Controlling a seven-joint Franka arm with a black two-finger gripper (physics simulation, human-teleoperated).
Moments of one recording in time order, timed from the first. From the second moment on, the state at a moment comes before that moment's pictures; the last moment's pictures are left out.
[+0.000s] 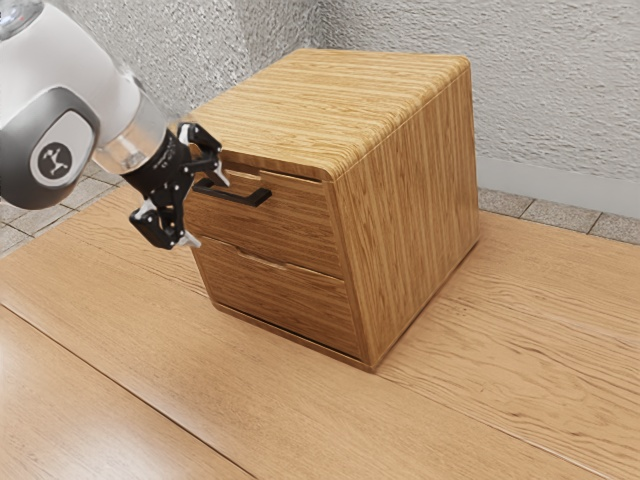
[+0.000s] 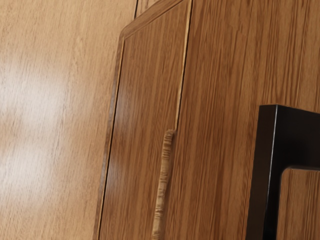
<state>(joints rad) 0.03 -0.27 0.11 -1.91 0.04 2.10 -1.61</state>
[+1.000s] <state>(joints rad) 0.03 -0.36 0.10 -1.97 0.04 2.04 -1.63</state>
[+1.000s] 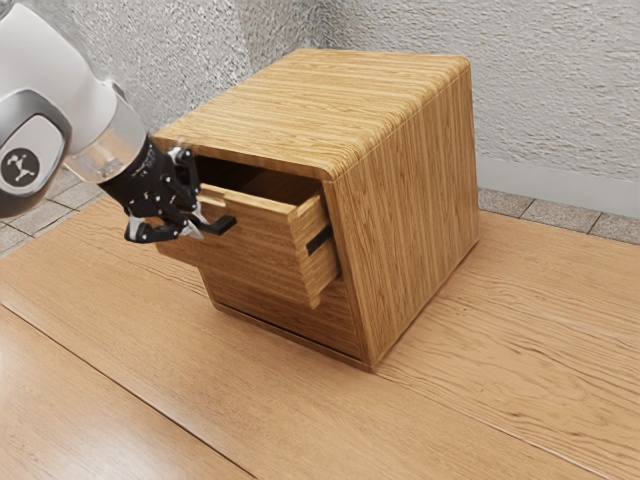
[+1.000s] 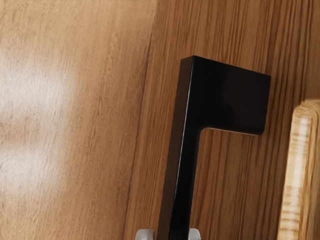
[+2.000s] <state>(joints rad) 0.11 -0.68 0.07 -2.22 0.03 1.97 -1.67</state>
